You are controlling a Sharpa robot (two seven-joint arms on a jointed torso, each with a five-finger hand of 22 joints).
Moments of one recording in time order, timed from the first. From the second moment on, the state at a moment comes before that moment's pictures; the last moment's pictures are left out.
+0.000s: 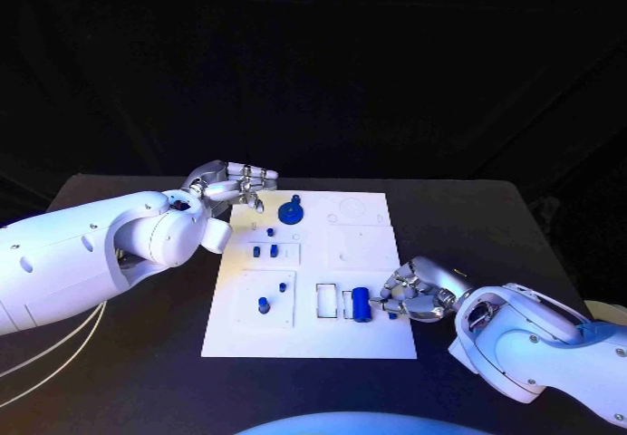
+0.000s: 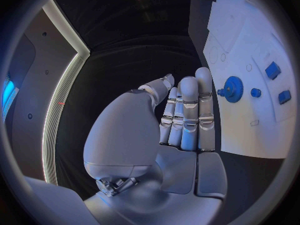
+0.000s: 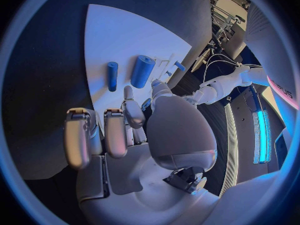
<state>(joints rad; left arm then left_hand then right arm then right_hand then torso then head) 1.21 -0.92 0.01 1.55 -0.16 -0.32 0.12 1.40 -0.18 0.48 0.03 0.07 1.01 0.18 0.13 0.10 1.08 0.10 0.34 0.20 1.27 0.01 0.91 0.61 0.18 1.15 0.09 0.80 0.61 1.05 -1.05 -0.14 1.96 -1.30 -0.50 -0.47 1.20 -0.10 -0.05 0.29 0.34 1.02 0.09 0.25 0.34 1.32 0.02 1.21 1.18 1.46 -0.05 1.42 1.31 0.03 1.47 0.06 1.45 1.31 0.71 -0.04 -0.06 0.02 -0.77</state>
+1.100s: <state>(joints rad) 1.21 -0.92 0.01 1.55 -0.15 -0.33 0.13 1.39 -0.16 0.48 0.03 0.07 1.01 0.18 0.13 0.10 1.07 0.10 0.34 0.21 1.27 0.02 0.91 0.62 0.18 1.16 0.09 0.80 0.61 1.02 -0.93 -0.14 1.89 -1.34 -0.51 -0.53 1.18 -0.10 -0.09 0.29 0.33 1.00 0.09 0.26 0.35 1.32 0.02 1.21 1.19 1.46 -0.04 1.42 1.31 0.04 1.47 0.06 1.45 1.31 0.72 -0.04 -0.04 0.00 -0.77</state>
